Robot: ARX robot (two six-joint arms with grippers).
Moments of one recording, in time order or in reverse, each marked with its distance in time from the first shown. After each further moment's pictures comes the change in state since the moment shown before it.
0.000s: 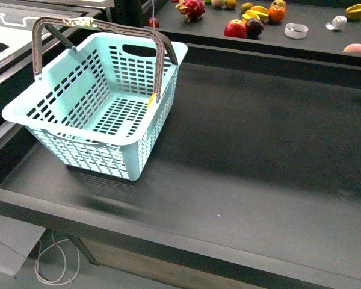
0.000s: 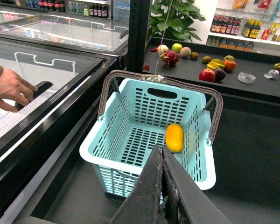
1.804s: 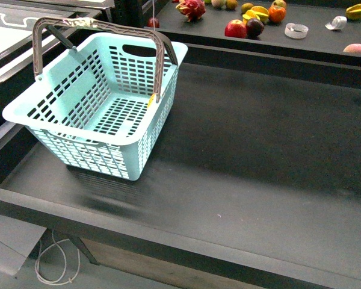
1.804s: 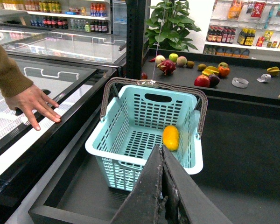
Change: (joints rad) left arm -0.080 -0.982 -0.034 -0.909 -0.079 0.019; right arm 0.000 0.000 0.000 0.000 0.000 0.000
